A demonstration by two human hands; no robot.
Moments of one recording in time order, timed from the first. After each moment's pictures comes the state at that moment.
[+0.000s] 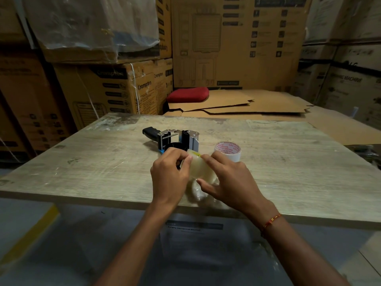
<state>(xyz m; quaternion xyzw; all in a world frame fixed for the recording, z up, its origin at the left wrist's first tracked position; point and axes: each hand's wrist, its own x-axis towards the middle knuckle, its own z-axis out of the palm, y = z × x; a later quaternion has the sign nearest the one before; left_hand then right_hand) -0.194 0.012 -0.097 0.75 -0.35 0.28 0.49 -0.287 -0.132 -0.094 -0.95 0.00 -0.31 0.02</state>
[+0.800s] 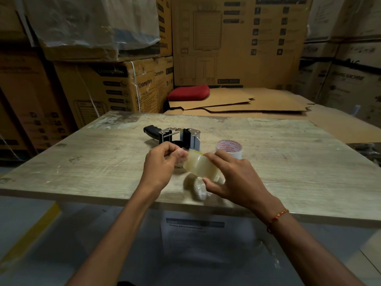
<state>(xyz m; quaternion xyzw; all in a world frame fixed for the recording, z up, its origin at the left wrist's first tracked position) -0.170 0.031 -0.081 0.72 -0.28 -0.01 0.63 -0.290 -0.140 -0.093 -0.95 -0.01 -0.30 0.02</state>
